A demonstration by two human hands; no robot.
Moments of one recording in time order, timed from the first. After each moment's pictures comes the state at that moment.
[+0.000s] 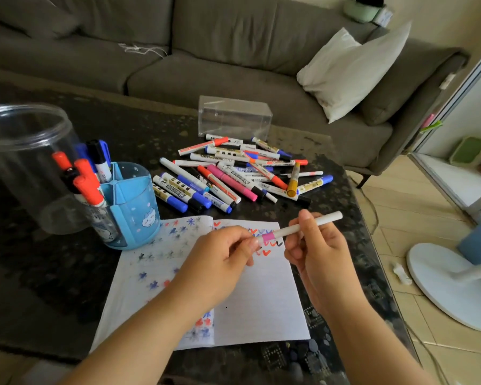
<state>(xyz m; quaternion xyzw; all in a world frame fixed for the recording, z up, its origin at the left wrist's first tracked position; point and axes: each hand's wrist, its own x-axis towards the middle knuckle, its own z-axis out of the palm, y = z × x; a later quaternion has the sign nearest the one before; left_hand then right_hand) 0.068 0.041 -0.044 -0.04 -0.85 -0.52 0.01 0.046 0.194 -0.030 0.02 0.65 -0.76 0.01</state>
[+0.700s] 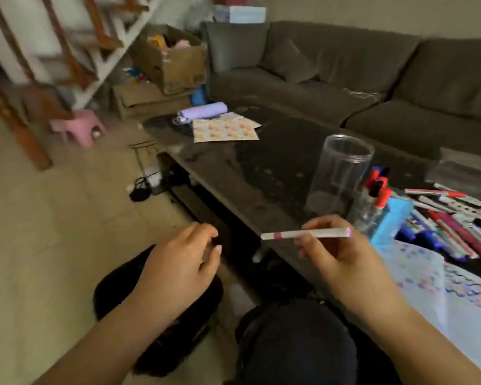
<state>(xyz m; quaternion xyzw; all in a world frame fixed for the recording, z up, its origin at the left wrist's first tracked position) 0.375 -0.196 -0.014 0.26 -0.92 -0.12 0.26 0.210 -0.032 0.019 -0.40 0.76 -0.49 0.12</state>
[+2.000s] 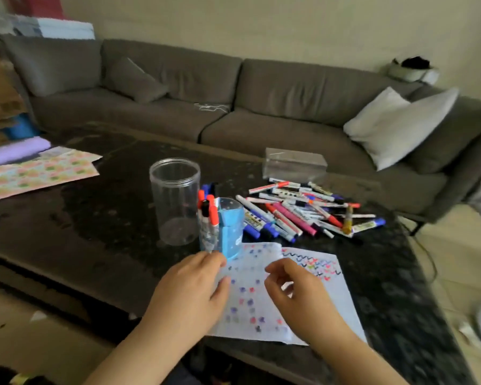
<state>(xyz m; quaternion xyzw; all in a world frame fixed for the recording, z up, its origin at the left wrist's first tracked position) 0.182 -0.077 0.003 0.02 -0.96 -0.20 0.18 0.114 0.097 -0.018 -0.21 0.90 -0.39 0.03</state>
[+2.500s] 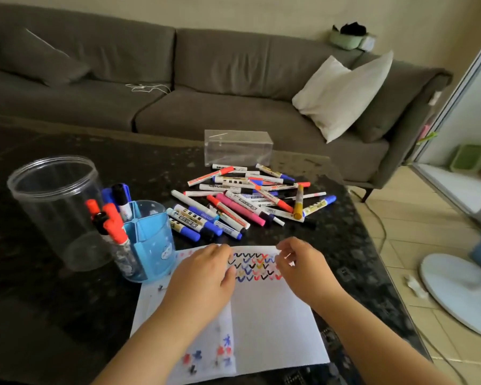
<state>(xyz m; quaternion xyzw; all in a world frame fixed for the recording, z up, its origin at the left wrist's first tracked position) 0.057 0.003 -0.040 -0.07 -0.98 -0.19 0.09 0.002 0.187 -0.062 -0.06 0.95 -0.31 0.01</state>
